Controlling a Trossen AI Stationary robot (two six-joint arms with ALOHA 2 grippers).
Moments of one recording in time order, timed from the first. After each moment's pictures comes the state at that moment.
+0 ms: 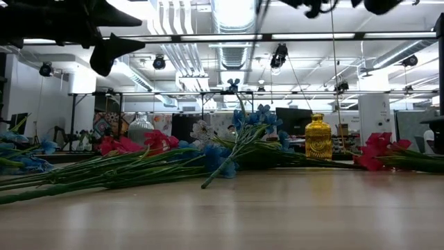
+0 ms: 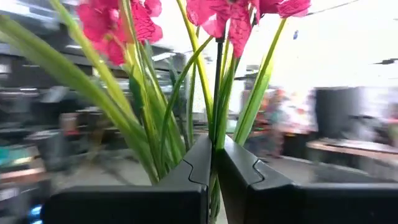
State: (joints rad) left arm 0.01 0.57 0.30 0.26 -0.17 -0.36; right arm -0.15 1.18 0.76 0.89 0.57 -0.28
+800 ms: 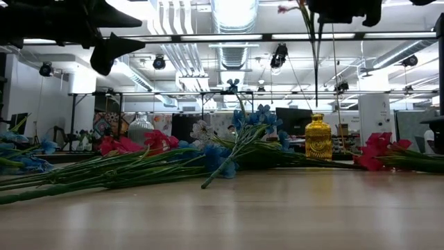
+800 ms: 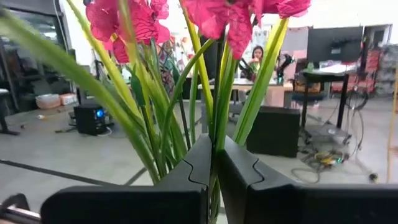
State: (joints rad) left arm 0.01 0.57 0.30 0.26 -0.17 -0.31; right arm -0.14 0.86 0.66 0.46 1.08 -0.17
